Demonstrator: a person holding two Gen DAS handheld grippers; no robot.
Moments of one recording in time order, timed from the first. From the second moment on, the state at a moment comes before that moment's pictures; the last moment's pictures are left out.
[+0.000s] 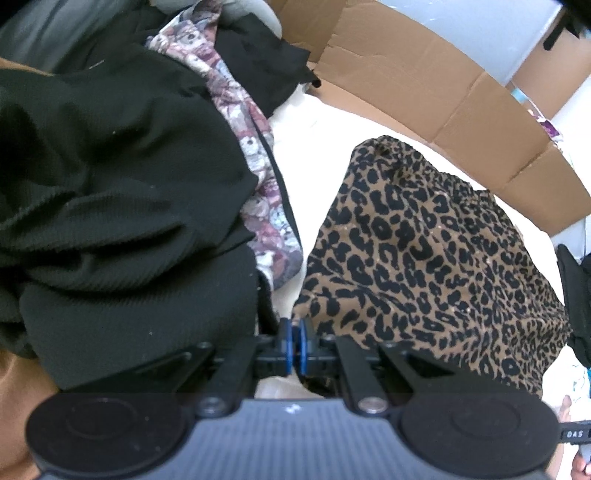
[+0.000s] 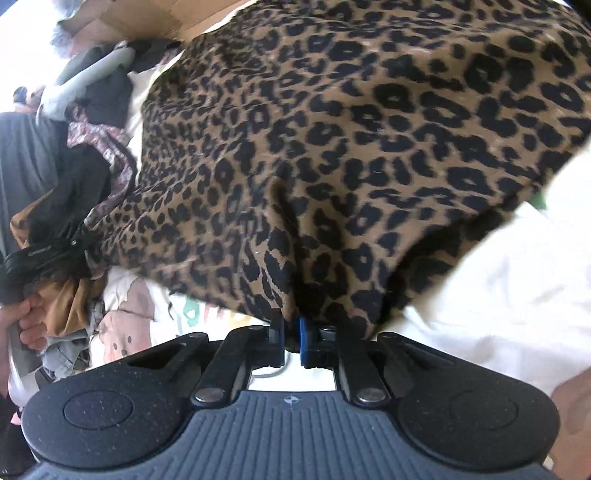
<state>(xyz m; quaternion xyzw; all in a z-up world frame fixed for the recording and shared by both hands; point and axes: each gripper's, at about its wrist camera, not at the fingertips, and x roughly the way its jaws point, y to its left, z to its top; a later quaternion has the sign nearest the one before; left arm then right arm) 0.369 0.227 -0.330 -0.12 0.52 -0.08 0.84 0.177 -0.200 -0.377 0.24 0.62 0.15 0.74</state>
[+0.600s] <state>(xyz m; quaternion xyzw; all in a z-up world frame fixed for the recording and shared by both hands) 0.359 0.205 -0.373 -0.11 0.55 -0.08 0.82 0.175 -0.214 -0.389 0.23 0.61 0.13 0.74</state>
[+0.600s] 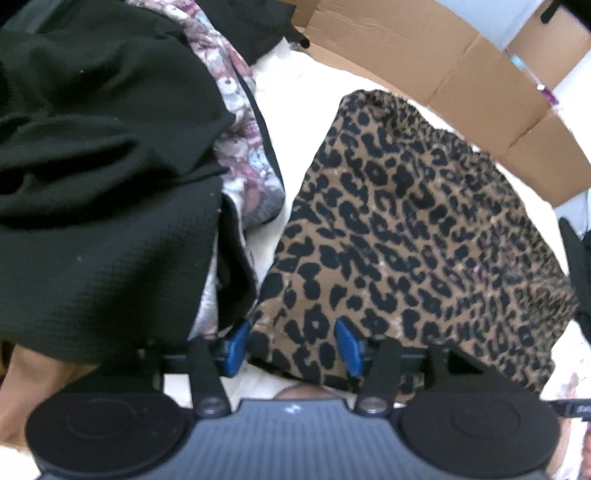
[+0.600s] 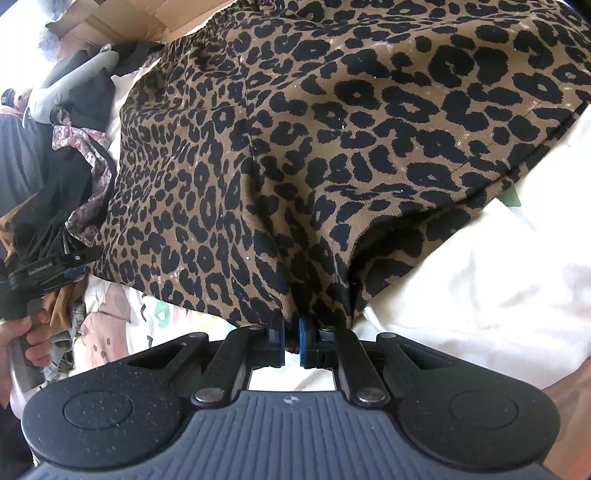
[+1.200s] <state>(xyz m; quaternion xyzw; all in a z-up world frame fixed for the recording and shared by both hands) 0.345 0.215 -0.384 -0.10 0.53 -0.07 0.84 0.177 -0.219 -0.392 0.22 0.62 0.15 0.74</state>
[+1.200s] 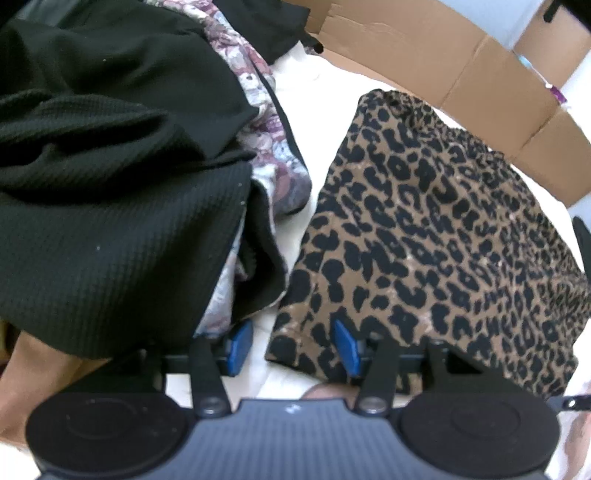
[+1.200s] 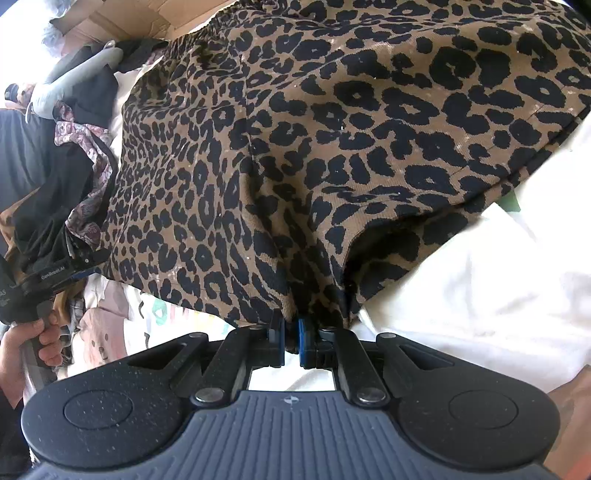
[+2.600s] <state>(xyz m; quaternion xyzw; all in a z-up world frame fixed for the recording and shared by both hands) 0.374 0.227 -0.297 -0.14 0.53 -0.09 0.83 0.194 -0.249 -0.389 0.38 0.64 0.21 0.63</state>
